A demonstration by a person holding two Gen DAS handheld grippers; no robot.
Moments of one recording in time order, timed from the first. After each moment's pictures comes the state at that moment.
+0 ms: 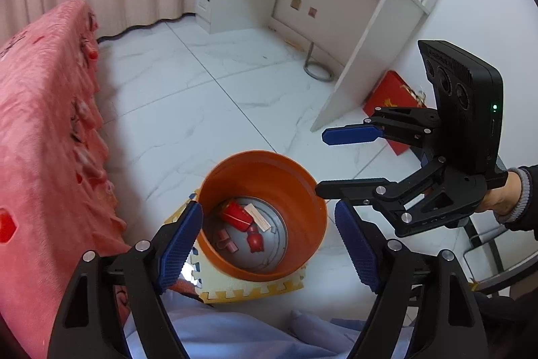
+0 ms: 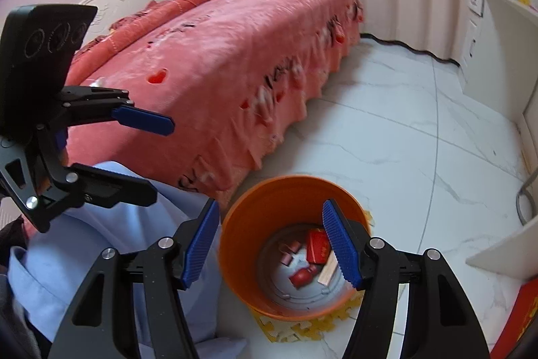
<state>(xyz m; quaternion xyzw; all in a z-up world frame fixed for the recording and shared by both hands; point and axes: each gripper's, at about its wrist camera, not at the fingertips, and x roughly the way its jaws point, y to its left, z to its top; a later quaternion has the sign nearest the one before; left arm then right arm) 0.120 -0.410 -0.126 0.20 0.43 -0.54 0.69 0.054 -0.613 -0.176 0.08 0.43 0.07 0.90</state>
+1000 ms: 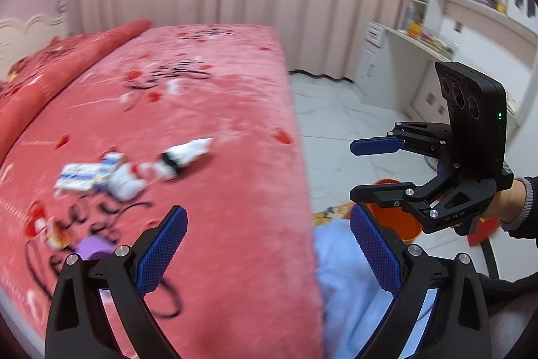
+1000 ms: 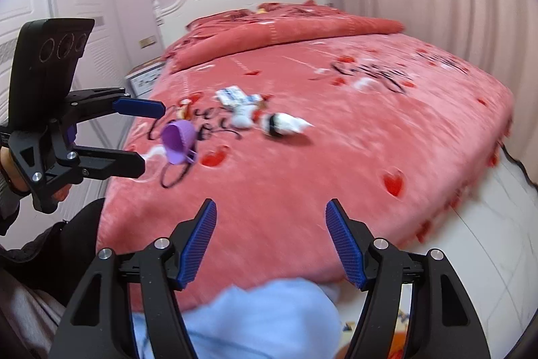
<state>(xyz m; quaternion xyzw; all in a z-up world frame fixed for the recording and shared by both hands) 0.117 -0.095 -0.025 0.07 0.37 -0.28 0.88 0.163 -0.299 -0.062 -0.05 0.35 0.34 0.87</state>
